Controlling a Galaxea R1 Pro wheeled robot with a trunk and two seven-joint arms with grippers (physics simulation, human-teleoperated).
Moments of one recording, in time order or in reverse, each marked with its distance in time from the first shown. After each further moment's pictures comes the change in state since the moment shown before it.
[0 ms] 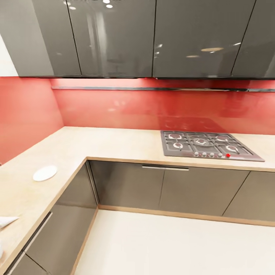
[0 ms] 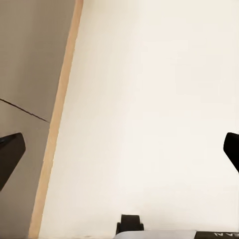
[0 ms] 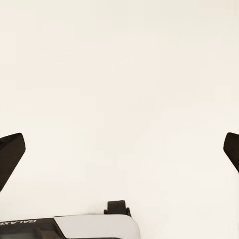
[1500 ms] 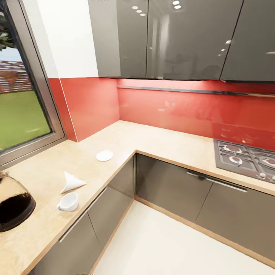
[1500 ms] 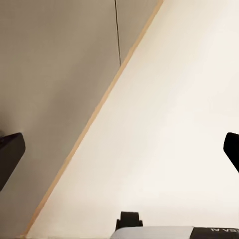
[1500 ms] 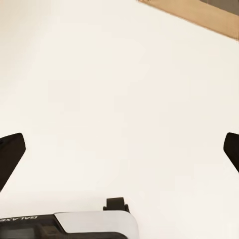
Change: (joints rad) left arm 0.000 -0.002 0.000 -0.001 0.000 0.001 0.000; right arm 0.000 0.000 -0.002 0.002 -0.001 0.000 -0.005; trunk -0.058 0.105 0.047
